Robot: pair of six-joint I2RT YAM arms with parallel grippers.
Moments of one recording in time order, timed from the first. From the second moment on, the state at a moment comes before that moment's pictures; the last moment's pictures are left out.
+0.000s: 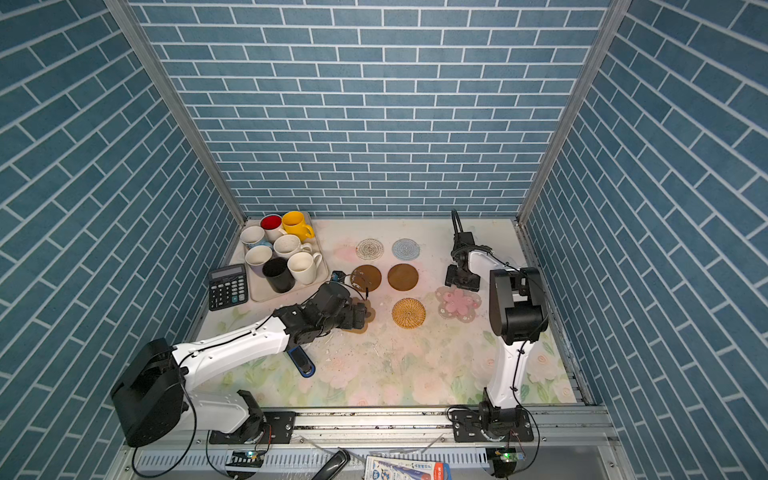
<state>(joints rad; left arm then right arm) -0.81 1.36 0.80 -0.28 -0.22 -0.58 0.17 1.96 1.31 -0.65 0.06 0.32</state>
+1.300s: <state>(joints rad) -0.97 1.55 0.84 -0.23 -0.18 -0.58 0.54 1.55 0.82 -0.53 -0.09 0.48</state>
